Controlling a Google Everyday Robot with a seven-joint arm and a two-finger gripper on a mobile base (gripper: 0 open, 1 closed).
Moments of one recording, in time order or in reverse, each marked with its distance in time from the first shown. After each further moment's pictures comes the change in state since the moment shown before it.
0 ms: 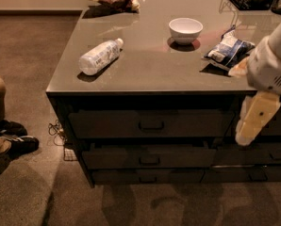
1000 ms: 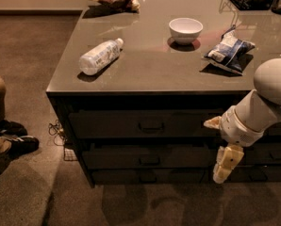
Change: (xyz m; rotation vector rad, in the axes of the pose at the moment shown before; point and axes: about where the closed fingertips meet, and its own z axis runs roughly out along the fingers) arm 0.034 0.029 0.178 -0.199 -0.147 -0.036
